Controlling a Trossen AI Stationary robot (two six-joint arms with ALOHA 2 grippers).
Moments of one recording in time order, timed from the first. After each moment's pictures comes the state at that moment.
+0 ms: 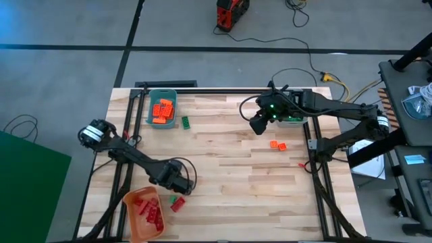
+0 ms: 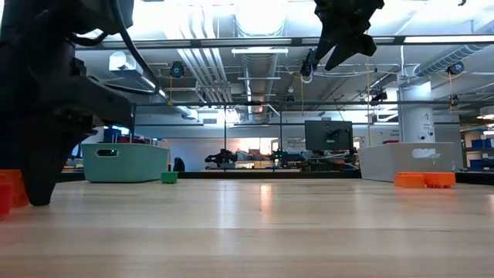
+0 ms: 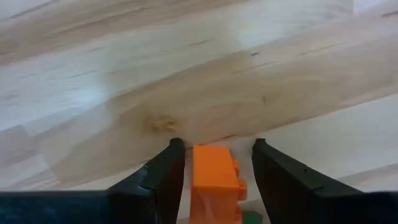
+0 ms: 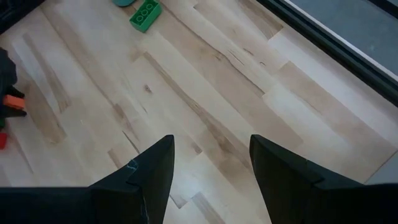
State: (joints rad) left arm -0.48 1.70 0.92 -0.72 0.04 -1.74; right arm -0.22 1.32 1.30 -0.90 0.13 0.47
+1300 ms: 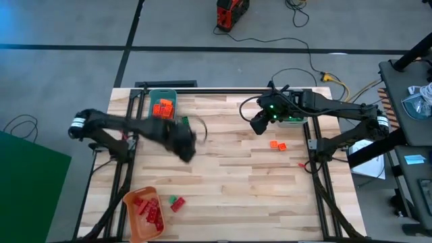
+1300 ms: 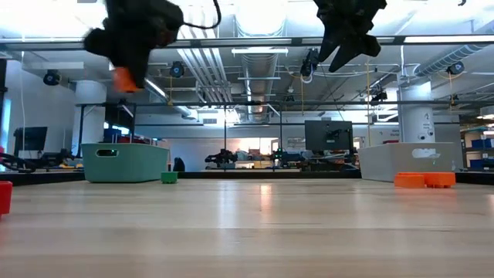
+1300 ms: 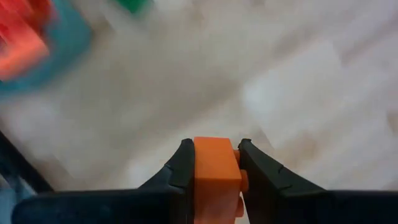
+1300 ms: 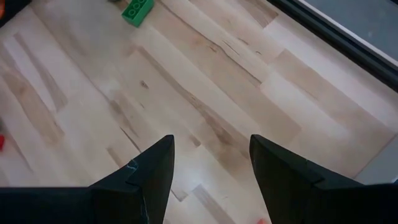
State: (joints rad) left arm -0.06 1.48 1.32 -1.26 -0.16 -1.01; right arm -0.22 1.32 1.30 -0.93 0.13 0.52
